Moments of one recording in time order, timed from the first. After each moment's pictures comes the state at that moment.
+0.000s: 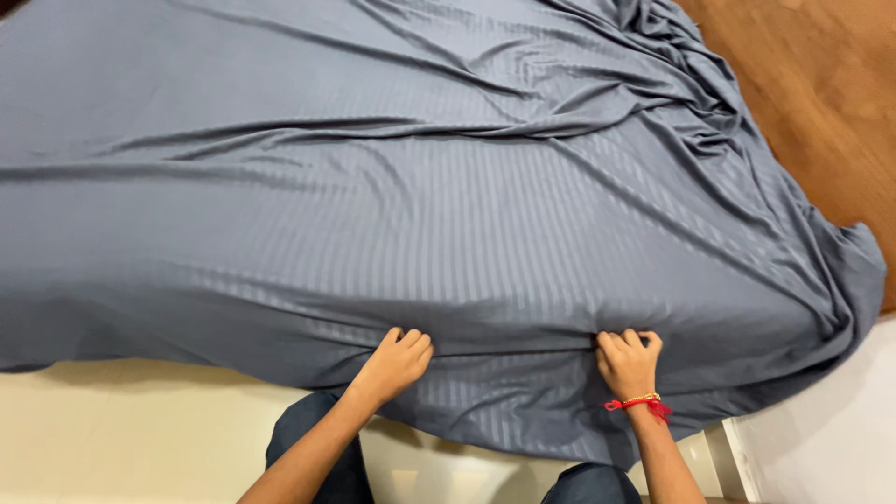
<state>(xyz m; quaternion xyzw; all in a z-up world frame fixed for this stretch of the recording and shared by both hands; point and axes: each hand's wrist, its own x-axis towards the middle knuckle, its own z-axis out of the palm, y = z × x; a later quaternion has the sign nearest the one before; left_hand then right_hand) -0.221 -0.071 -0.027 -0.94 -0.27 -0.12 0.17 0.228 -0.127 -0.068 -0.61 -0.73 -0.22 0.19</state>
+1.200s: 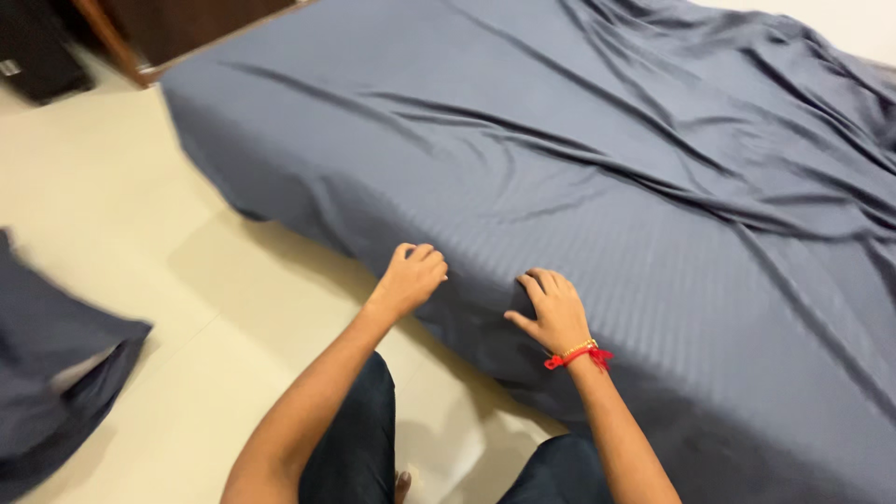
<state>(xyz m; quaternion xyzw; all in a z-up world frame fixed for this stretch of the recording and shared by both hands) -0.358 -0.070 0.033 -0.78 -0.51 -0.21 0.30 -0.059 -0.019 0.072 -0.30 -0.91 0.01 0.29</state>
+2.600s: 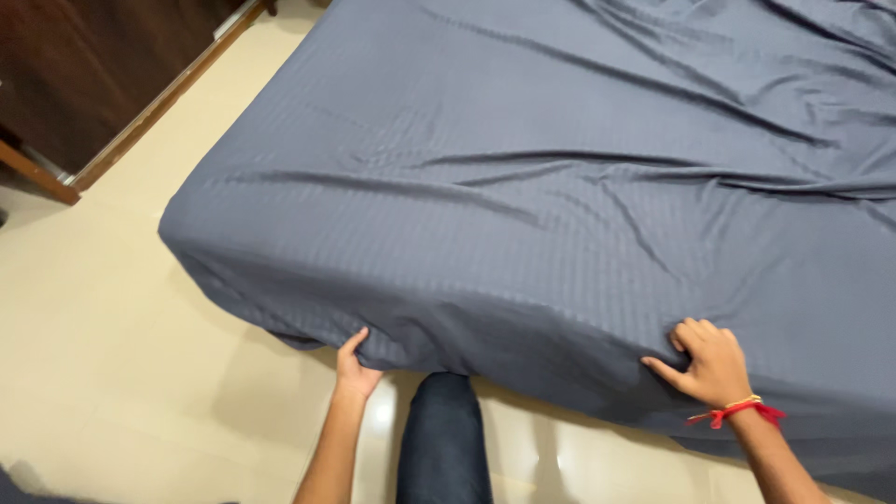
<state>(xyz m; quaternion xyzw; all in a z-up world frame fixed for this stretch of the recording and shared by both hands) -0.763 0.002 -0.141 0.05 -0.30 -0.67 -0.68 -0.197 0.003 0.061 -0.58 -0.79 -0.03 0.19</state>
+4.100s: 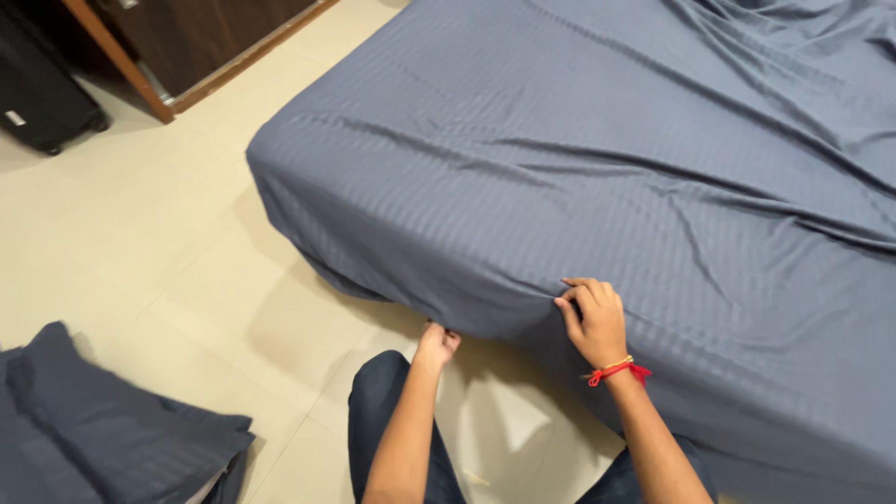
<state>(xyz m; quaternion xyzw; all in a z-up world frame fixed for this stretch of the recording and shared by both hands) -0.666 0.020 -0.220 0.08 -0.40 -0.66 -0.62 -0.386 0.033 0.051 -0.40 -0.83 0.05 0.38</state>
